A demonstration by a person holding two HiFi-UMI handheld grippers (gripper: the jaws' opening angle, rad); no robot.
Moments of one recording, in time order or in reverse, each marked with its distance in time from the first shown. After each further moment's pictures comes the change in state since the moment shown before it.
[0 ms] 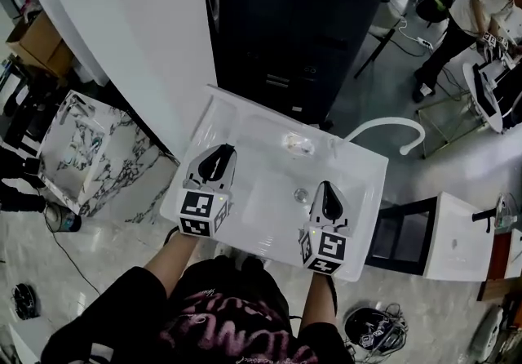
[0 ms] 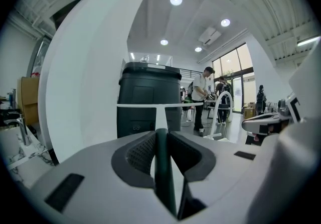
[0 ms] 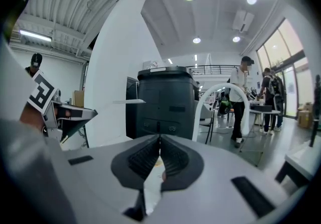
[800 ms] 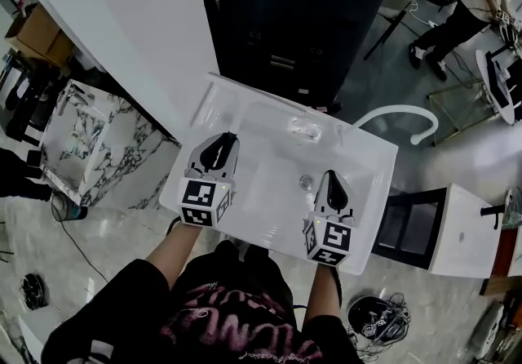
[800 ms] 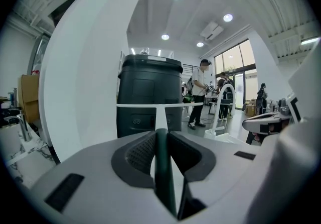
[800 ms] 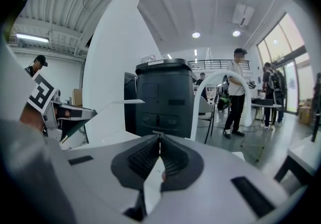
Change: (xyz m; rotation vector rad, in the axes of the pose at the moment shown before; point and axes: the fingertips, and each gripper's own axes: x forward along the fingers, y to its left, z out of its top) left arm 0.017 -0.001 -0.023 -0.002 0.060 0.015; right arm 0.016 -0.009 -0.024 0.026 0.050 0.013
